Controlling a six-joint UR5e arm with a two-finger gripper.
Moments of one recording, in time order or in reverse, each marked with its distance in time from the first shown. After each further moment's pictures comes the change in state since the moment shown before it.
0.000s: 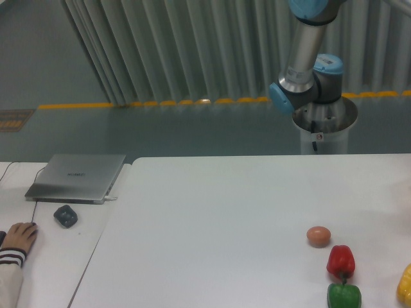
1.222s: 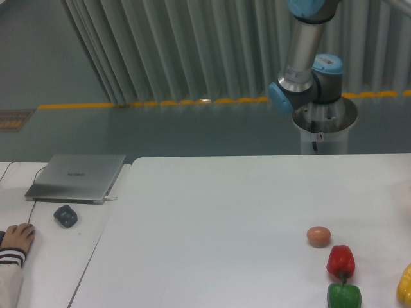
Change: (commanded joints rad) arm -0.144 0.035 -0.011 0.005 -0.133 -0.423
